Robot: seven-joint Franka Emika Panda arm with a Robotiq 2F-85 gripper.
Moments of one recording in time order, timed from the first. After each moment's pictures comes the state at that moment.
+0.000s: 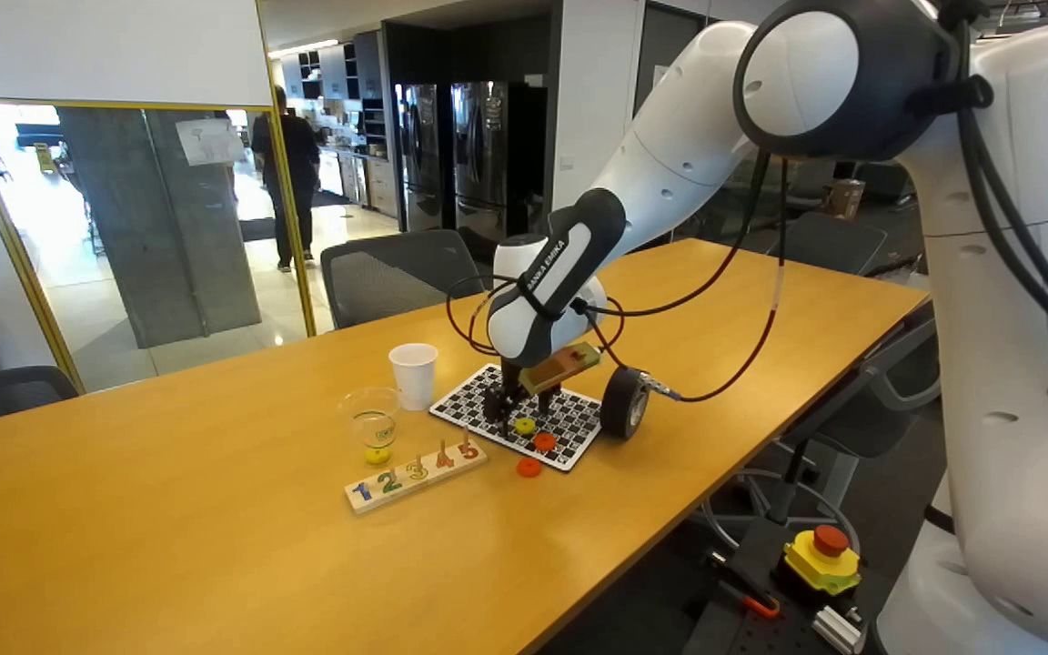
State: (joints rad) arm -0.02 0.41 -0.11 -2.13 -0.12 2.59 0.14
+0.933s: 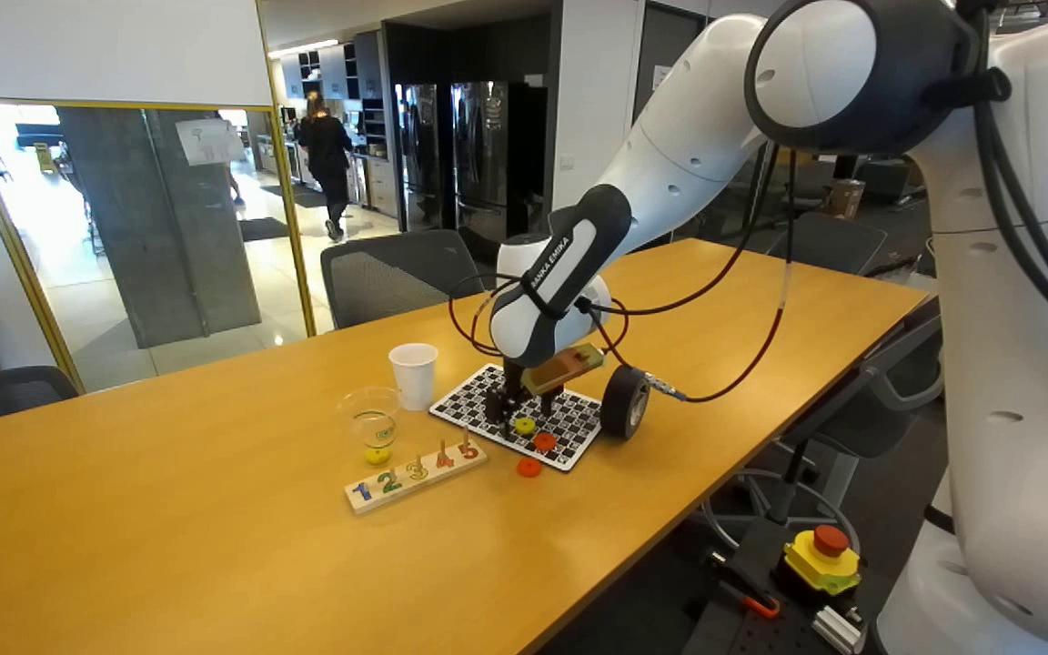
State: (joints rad) arm -0.02 0.38 -0.11 -2.16 -0.11 2.60 0.14
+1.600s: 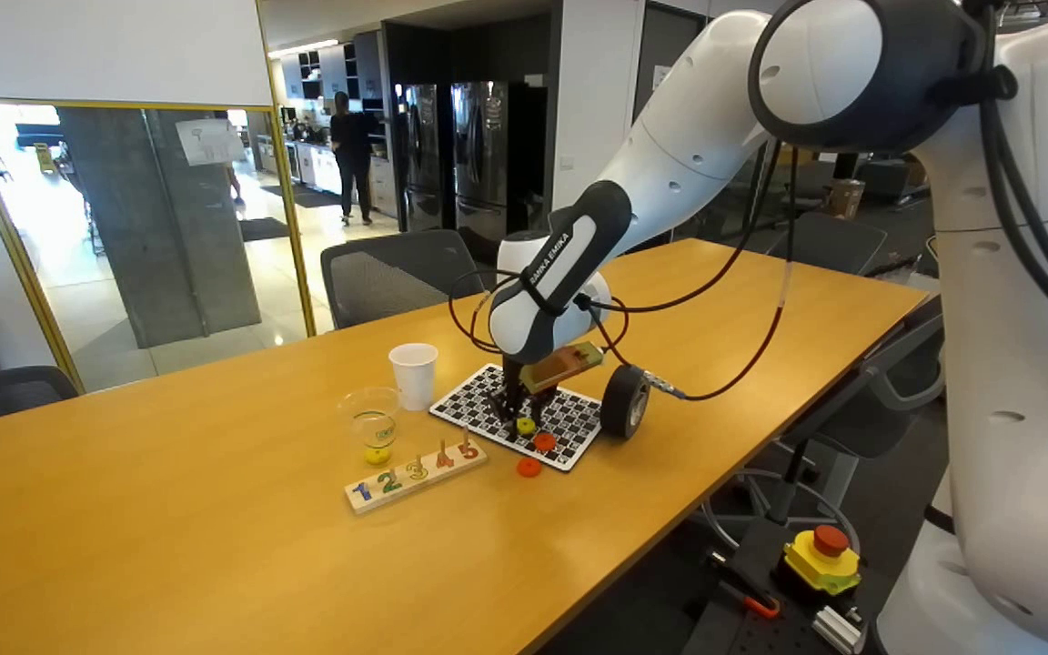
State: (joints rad) arm -0.02 0.37 -0.11 -2.16 -0.09 2.60 0.14
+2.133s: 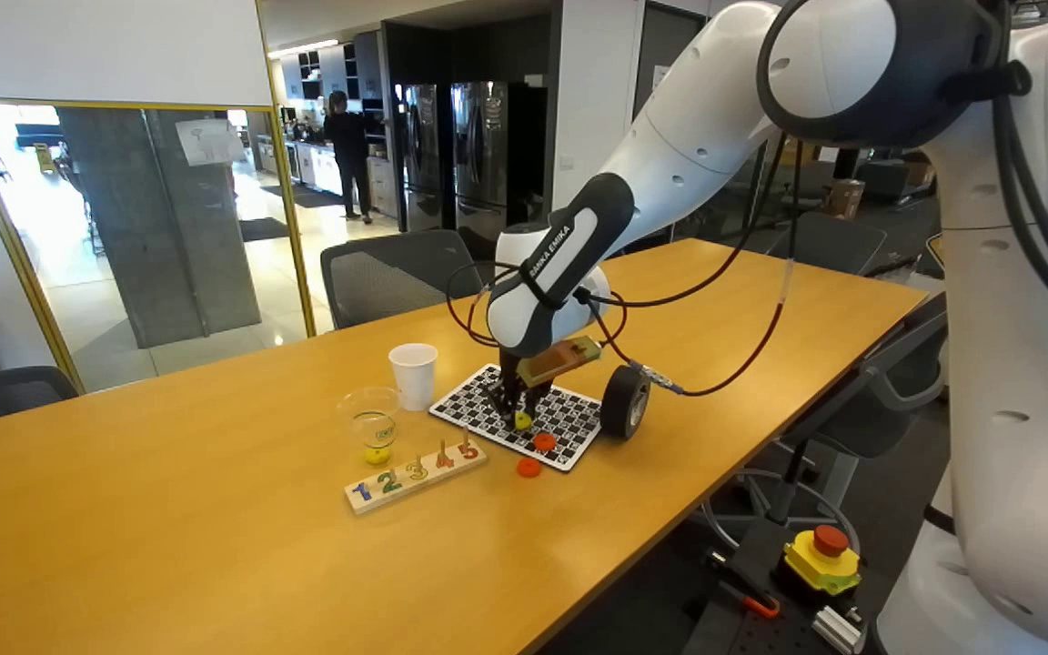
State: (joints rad) arm -0.01 0.35 -0.10 -2.16 -0.09 2.60 0.14
